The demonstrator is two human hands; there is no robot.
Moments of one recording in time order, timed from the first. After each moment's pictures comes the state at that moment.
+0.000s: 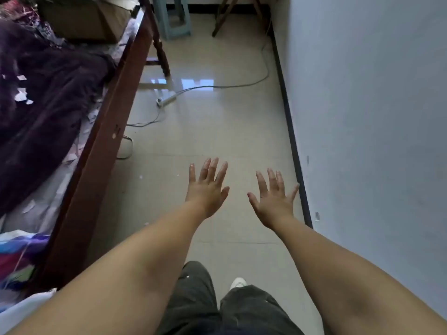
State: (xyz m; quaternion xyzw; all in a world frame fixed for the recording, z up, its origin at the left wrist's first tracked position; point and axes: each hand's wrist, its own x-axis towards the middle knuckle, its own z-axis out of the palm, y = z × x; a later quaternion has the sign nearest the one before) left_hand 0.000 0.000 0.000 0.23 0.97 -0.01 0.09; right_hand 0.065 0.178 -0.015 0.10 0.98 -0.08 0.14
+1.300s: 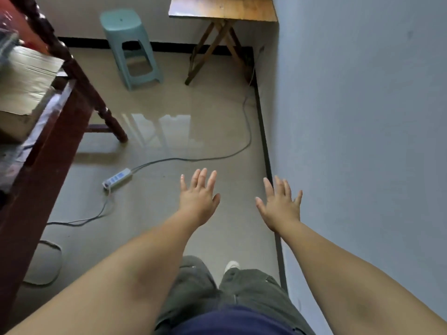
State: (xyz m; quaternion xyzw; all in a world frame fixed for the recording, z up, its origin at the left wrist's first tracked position) left_hand -0.695 0.295 -0.001 0.20 0.97 0.02 0.15; right_hand -0.622 0.501 0.002 0.16 0.97 -0.06 0.16
